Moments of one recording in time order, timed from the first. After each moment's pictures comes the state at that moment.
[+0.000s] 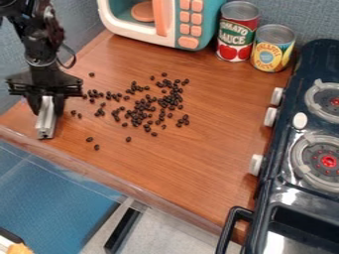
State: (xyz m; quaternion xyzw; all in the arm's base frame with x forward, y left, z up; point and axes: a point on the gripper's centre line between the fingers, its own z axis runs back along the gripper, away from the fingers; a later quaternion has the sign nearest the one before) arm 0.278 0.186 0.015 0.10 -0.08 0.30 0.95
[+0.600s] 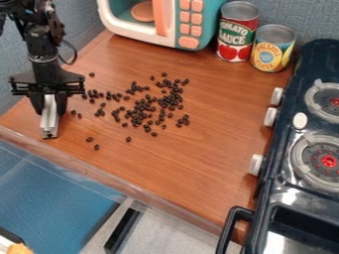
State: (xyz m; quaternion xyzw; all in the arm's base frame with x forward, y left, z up) arm 0.290 0.171 0.013 0.08 -0.07 0.30 0.95
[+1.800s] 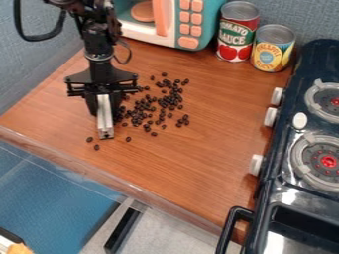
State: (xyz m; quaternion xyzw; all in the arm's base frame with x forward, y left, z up) arm 0.318 0.090 0.013 0.03 -0.04 0.29 0.95
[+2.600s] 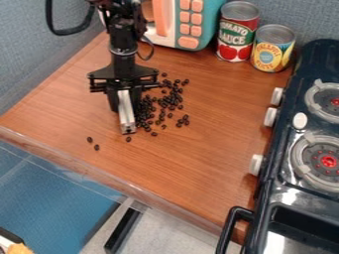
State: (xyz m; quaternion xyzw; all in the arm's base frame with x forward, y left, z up) arm 0.345 0.063 0.010 0.03 -0.04 0.31 0.95
